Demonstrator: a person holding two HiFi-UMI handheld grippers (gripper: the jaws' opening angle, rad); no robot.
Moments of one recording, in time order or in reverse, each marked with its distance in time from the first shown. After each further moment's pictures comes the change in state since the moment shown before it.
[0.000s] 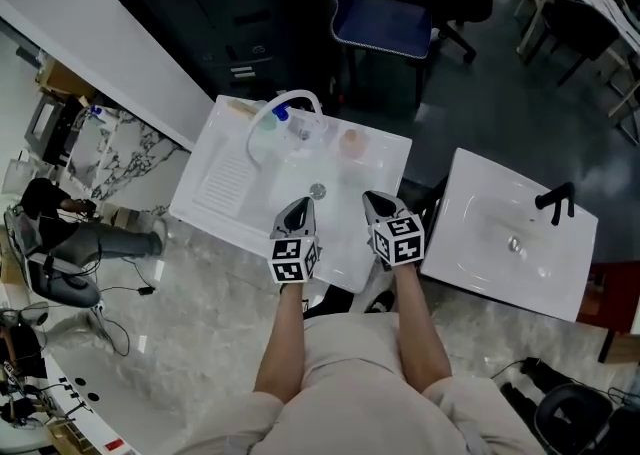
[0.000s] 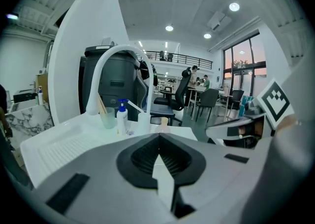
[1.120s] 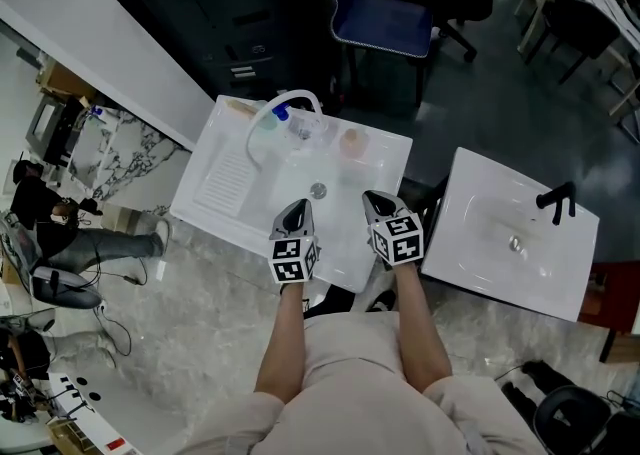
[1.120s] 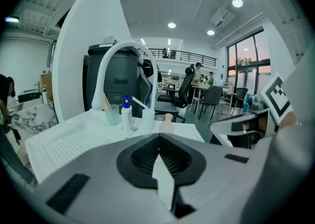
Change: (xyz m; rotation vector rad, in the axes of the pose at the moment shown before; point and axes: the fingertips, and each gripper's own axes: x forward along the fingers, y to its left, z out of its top) left arm 0.001 0.008 -0.010 -0.008 0.034 0.041; right arm 0.002 -0.001 0.000 -0.024 0.017 0.001
